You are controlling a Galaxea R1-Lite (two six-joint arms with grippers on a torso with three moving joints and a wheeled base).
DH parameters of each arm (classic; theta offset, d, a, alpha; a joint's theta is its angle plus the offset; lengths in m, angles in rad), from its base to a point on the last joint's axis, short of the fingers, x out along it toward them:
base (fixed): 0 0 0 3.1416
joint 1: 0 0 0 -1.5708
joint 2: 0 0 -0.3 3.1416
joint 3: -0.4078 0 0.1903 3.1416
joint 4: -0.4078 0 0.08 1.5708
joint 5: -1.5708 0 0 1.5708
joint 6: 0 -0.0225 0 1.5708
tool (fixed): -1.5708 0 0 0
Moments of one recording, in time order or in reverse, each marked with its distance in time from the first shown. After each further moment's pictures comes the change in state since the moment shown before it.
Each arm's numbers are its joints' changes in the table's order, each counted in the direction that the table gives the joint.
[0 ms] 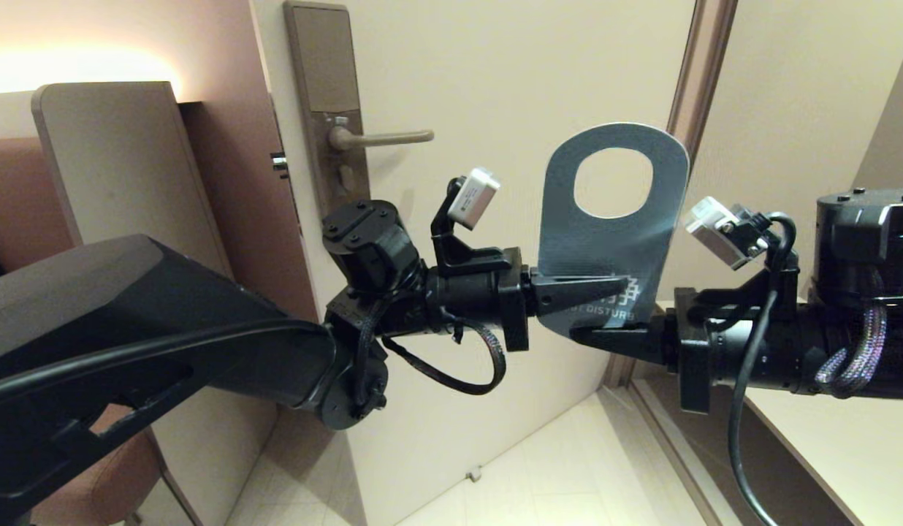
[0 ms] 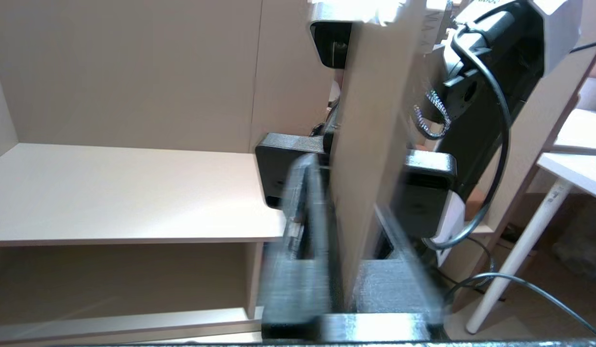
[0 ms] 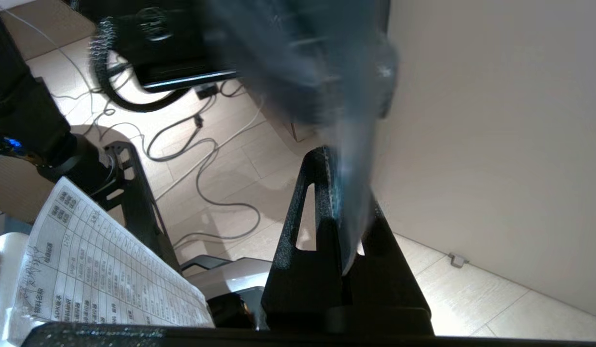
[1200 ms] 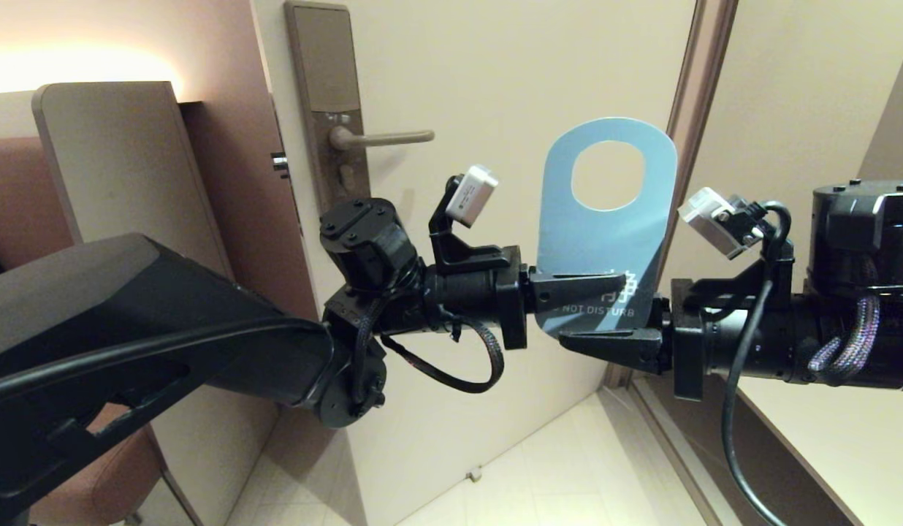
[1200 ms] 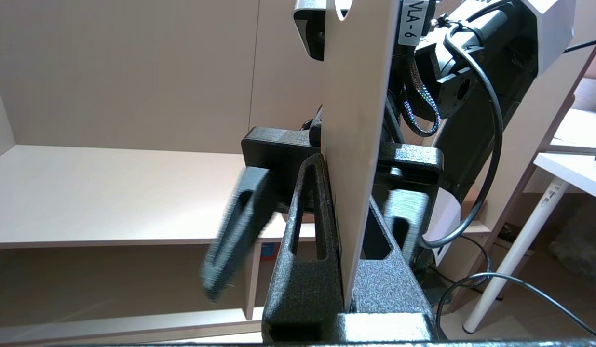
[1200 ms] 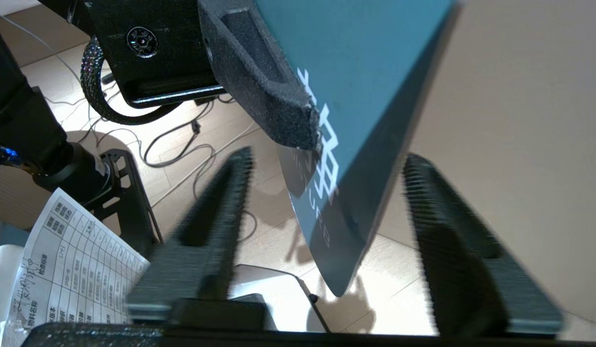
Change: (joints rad) left arm -0.019 0.000 -0.006 -0.001 -0.001 0.004; right arm 0.000 -0.009 -0.025 0.001 -0.004 -0.002
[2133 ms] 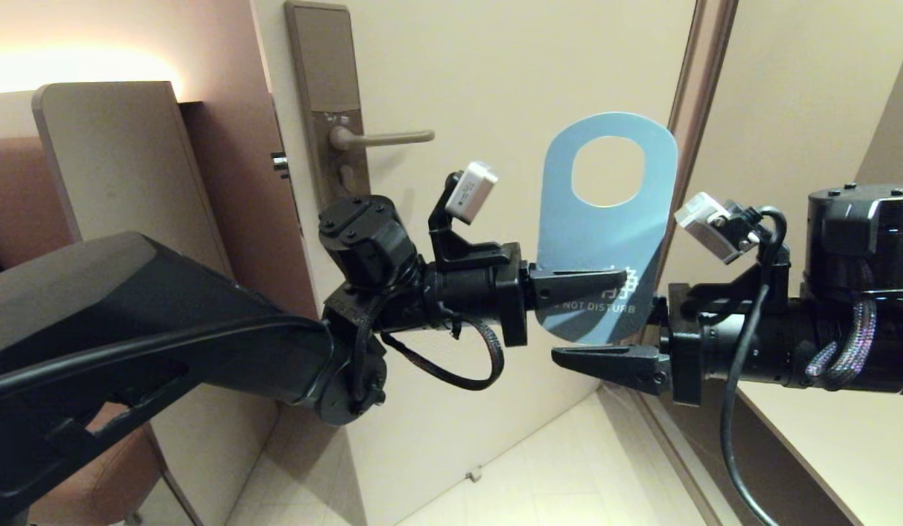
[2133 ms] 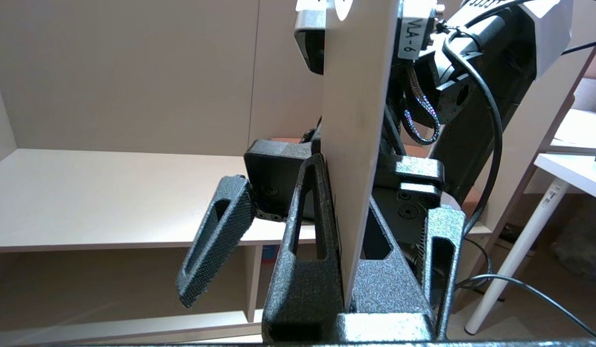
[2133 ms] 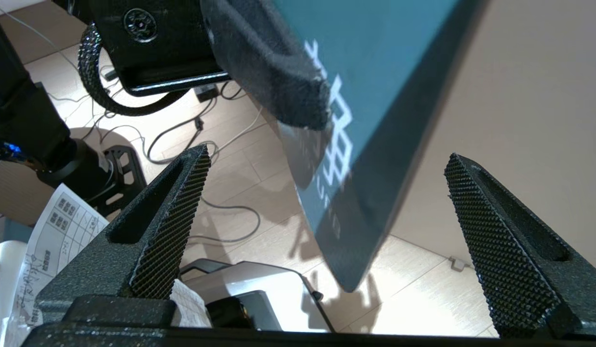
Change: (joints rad) left arm -0.001 0.001 -0.009 -0.001 0.000 0.001; right arm -0.007 -0.004 0.005 -0.001 -0.001 -0.001
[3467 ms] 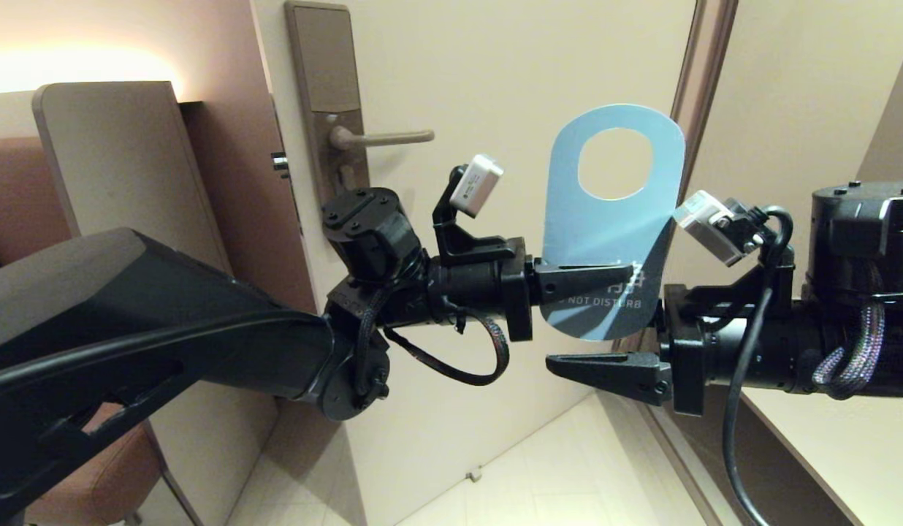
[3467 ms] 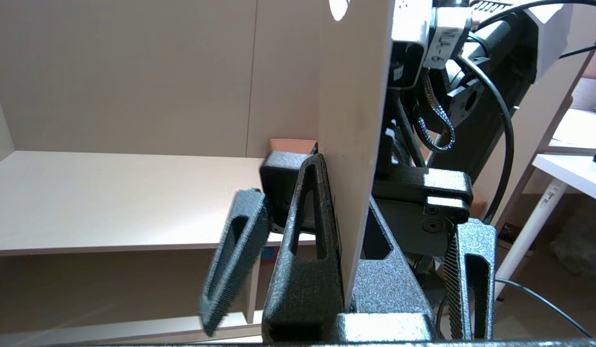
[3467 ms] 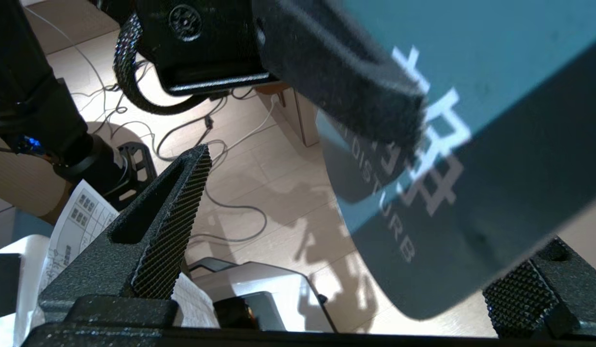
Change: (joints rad) left arm 0.007 0.004 -0.028 -0.035 -0.001 -0.006; right arm -0.036 0.012 -0.003 0.000 -0.001 0.000
